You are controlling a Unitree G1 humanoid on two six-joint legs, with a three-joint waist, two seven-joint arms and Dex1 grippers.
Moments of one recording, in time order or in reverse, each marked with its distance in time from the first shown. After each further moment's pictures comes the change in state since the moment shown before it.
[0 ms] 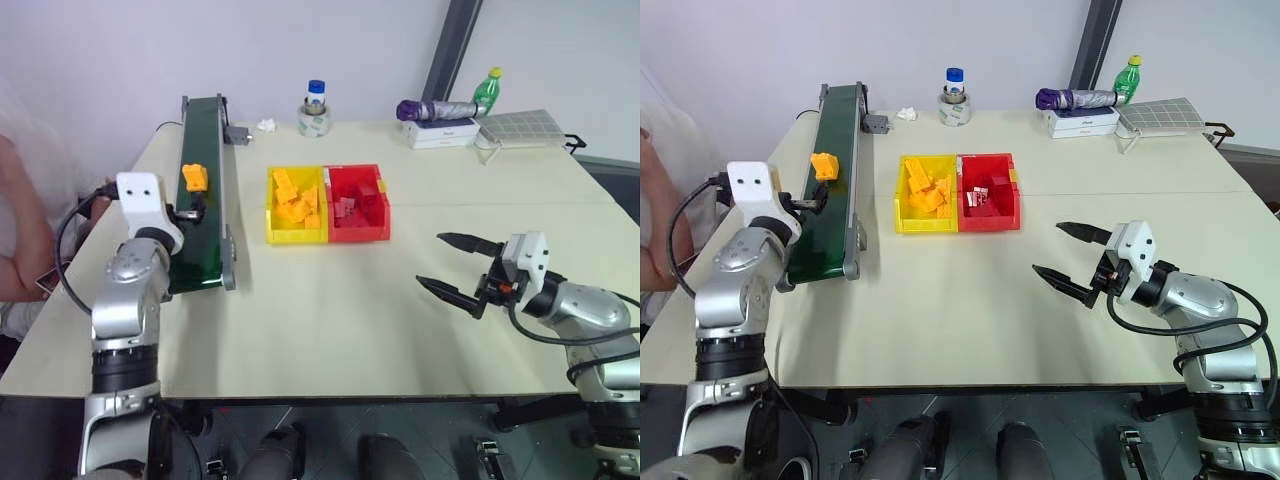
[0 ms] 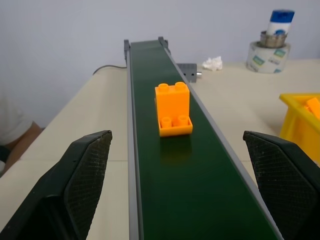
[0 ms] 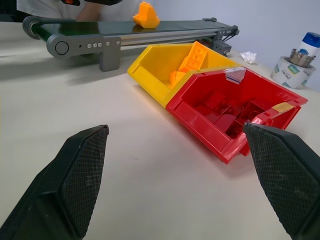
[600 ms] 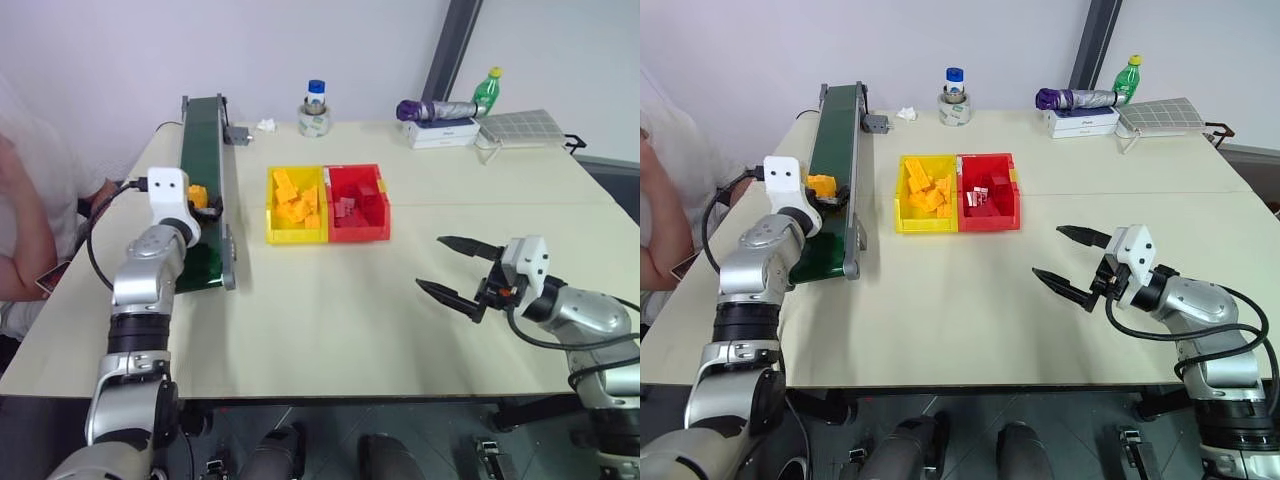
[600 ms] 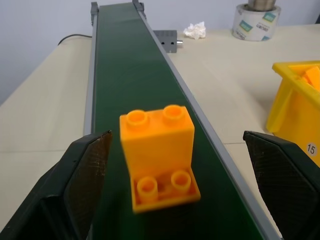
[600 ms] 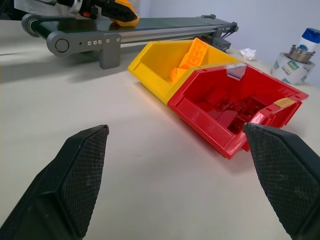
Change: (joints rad) left arm -0.116 -0.003 -0.060 0.231 0.013 -0.016 -0.046; right arm 0.036 0.000 -0.001 -0.038 0.001 0.006 -0.022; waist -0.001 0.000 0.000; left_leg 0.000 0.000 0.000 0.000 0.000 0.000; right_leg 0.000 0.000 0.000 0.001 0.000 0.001
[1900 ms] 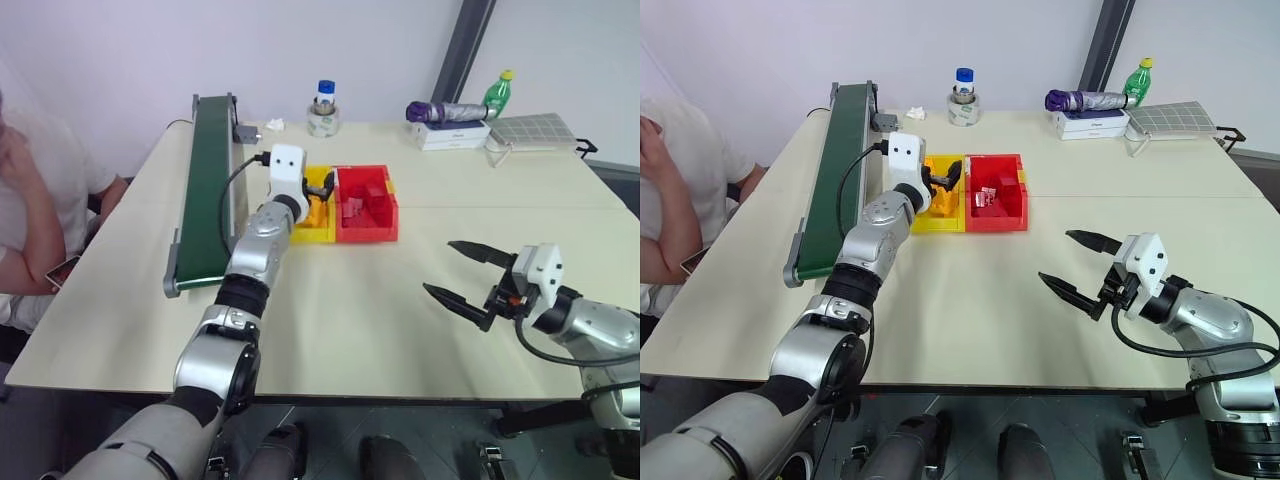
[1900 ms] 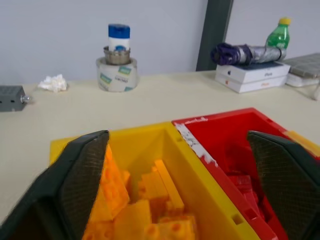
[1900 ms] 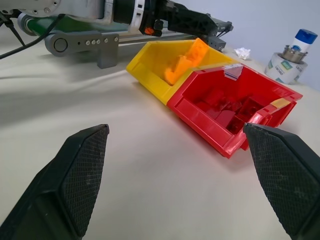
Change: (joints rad) left arm -0.288 -0.348 -0.162 0.325 0.057 -0.325 -0.042; right arm 0.094 -0.004 -0.062 -0.104 0.008 0.035 -0.056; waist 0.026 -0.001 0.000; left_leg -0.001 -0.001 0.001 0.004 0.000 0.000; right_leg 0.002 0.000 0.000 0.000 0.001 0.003
